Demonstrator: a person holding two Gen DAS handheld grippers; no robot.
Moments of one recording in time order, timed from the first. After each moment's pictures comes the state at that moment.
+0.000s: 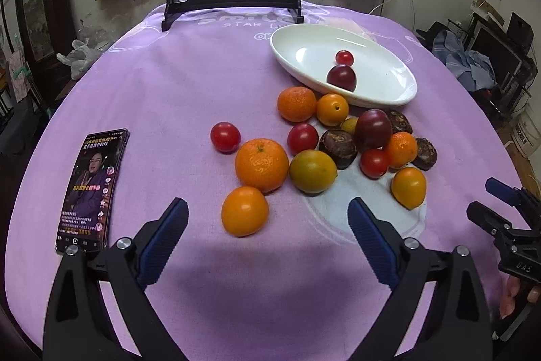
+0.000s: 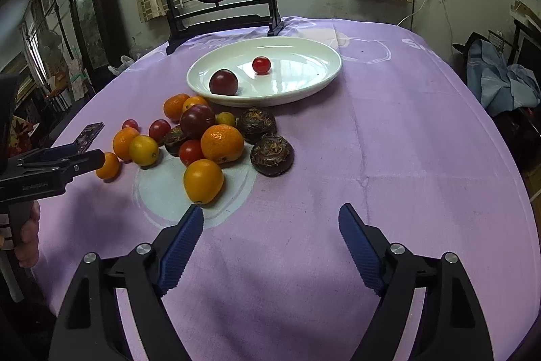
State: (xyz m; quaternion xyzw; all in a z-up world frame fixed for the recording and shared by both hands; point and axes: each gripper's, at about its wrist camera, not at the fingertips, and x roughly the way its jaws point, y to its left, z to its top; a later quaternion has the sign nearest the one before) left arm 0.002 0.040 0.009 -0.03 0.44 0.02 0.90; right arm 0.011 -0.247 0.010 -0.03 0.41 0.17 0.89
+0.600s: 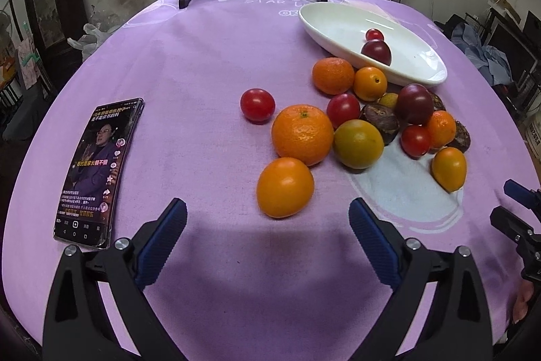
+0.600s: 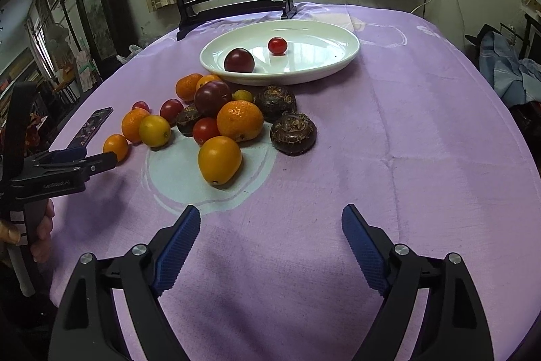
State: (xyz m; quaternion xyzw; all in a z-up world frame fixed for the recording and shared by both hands) left arm 0.006 0.057 -0.020 -0.03 0.46 0.04 0.89; right arm 0.011 -0.237 -0.005 -0.02 0.44 0.19 0.88
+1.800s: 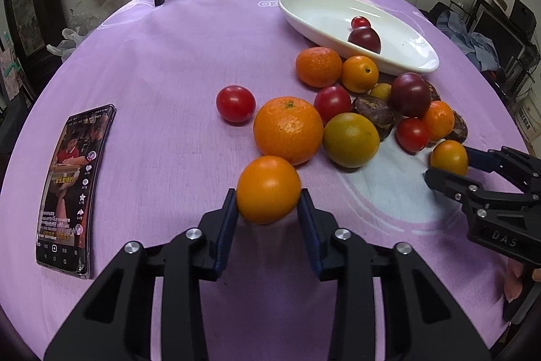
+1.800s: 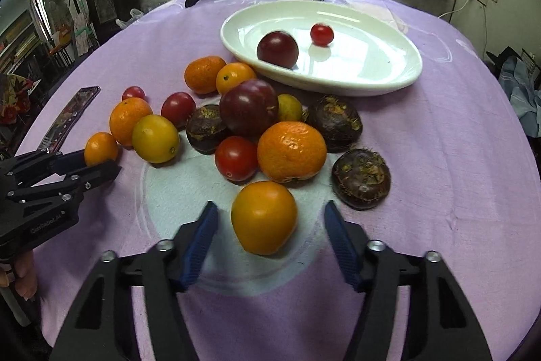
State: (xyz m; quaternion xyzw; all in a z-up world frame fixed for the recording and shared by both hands) left arm 0.022 0.055 -0.035 -0.02 0.47 0.00 0.88; right arm 0.063 -0.158 -0.025 -0.09 0.48 0.20 0.85
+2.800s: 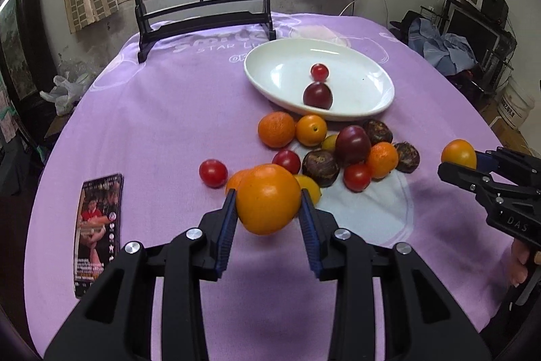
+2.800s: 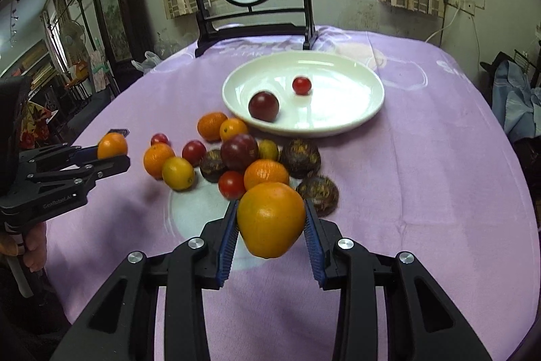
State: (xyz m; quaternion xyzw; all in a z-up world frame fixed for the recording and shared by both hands) left arm 0.019 0.027 0.039 0.02 0.42 -0.04 0.91; right arm 0.041 -0.214 0.043 -0.04 0.40 0.23 0.89
